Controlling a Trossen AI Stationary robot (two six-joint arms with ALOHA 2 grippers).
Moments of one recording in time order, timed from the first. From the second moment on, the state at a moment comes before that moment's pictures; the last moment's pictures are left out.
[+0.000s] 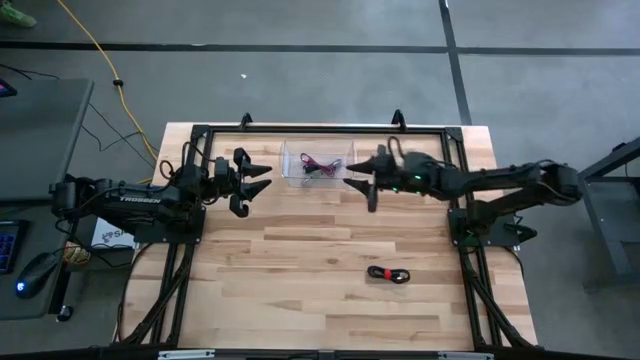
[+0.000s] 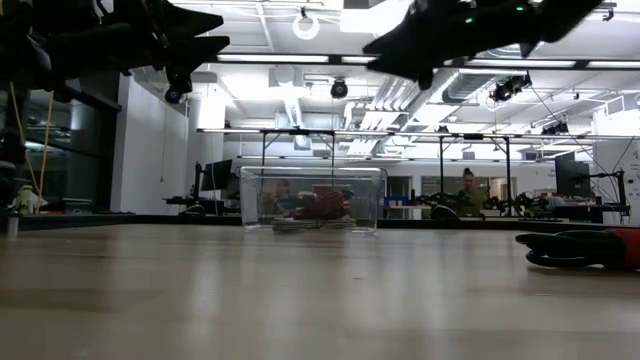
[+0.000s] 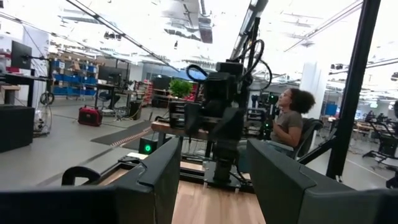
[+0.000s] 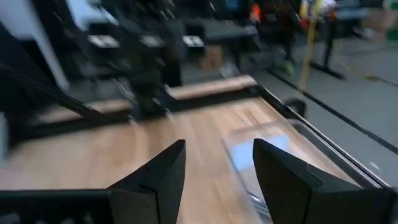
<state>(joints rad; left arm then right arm) 0.37 0.87 0.16 0.99 0.12 -0.18 -0.16 1.21 0.66 0.43 0.03 0.09</state>
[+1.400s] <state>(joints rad) 0.37 0.87 0.16 0.99 0.12 -0.14 -0.13 1.17 0.59 0.56 -0.06 0.17</state>
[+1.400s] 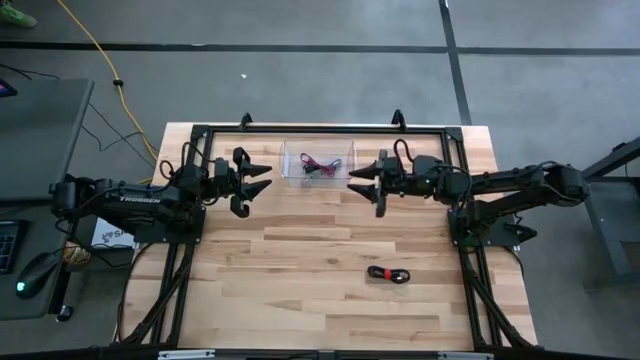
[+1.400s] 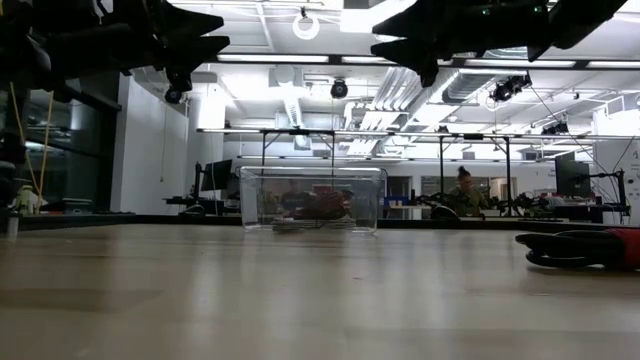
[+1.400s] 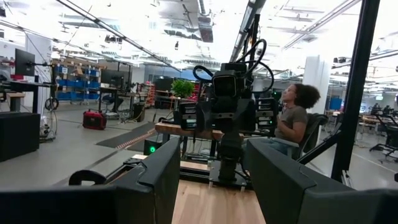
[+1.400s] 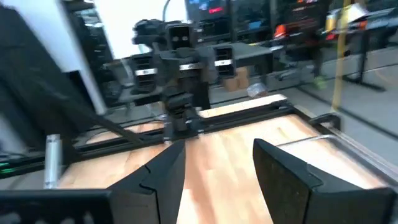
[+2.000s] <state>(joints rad) 0.37 0.87 0.16 0.99 0.12 -0.14 0.26 1.18 0.91 -0.09 -0.03 0.18</state>
